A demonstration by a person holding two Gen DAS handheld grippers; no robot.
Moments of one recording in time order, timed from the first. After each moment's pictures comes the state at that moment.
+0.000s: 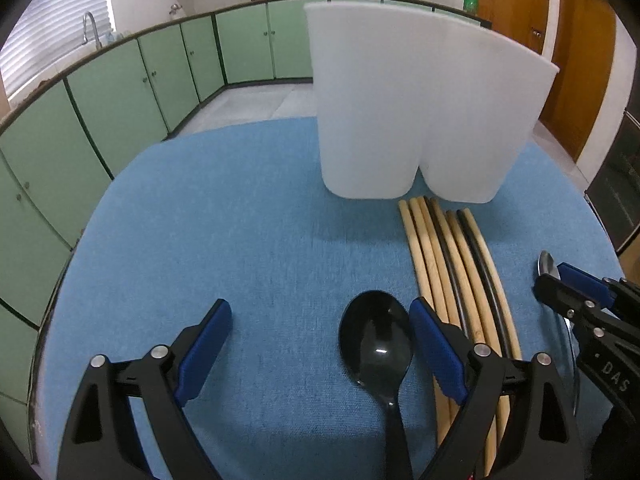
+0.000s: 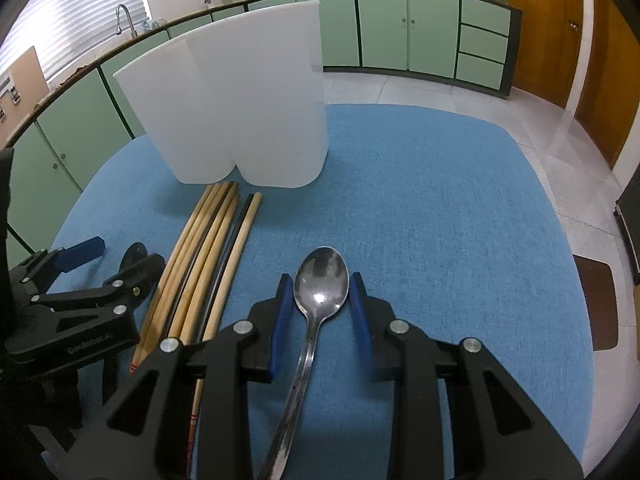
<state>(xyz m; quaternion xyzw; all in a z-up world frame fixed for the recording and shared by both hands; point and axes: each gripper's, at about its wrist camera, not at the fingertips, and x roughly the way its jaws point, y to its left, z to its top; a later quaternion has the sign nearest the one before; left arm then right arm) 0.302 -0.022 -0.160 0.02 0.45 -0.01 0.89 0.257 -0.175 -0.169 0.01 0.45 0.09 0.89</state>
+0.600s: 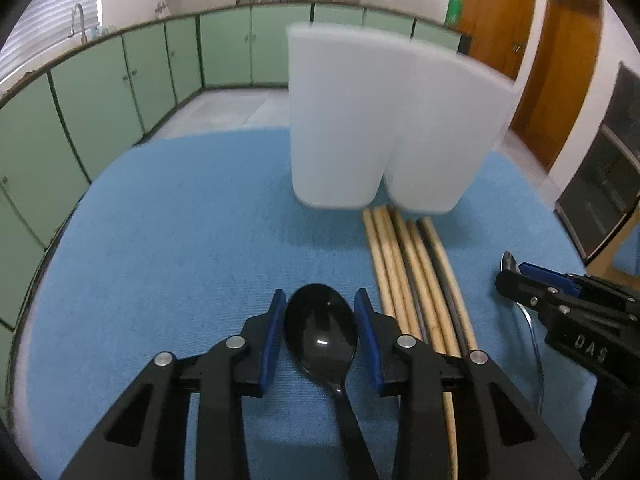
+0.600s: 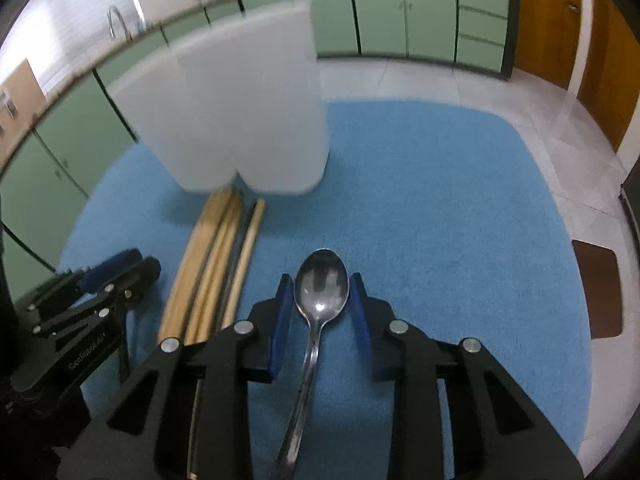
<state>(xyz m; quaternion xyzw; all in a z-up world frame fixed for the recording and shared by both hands) 0.316 0.002 -0.144 -0.01 0.42 -0.07 0.90 0.267 -0.184 -0.153 0.05 0.46 0.10 0.88</state>
